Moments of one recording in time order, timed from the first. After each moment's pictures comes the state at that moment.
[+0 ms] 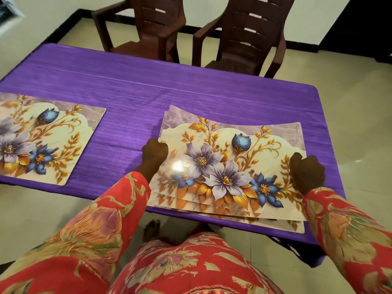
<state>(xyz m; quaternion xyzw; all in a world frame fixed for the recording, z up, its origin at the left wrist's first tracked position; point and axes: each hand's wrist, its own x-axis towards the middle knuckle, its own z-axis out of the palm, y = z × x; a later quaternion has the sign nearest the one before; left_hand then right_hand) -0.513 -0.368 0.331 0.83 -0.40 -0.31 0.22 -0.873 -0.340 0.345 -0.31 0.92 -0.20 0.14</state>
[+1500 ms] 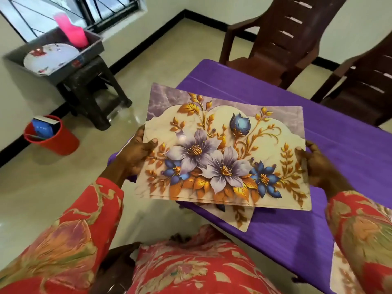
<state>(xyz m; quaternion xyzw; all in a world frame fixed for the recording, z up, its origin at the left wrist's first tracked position) 0.047 -0.332 0.369 0.59 -0.19 -0.56 0.56 -0.364 -0.479 0.380 -0.36 0.64 -0.30 0.61</state>
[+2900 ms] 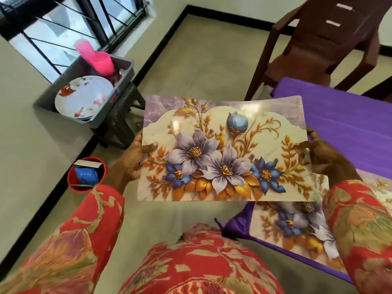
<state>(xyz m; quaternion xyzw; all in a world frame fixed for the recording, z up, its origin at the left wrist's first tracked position) 0.469 -0.420 0.357 0.54 -0.16 -0.63 0.52 0.035 -0.547 0.358 -0.40 0.62 -0.28 0.61</state>
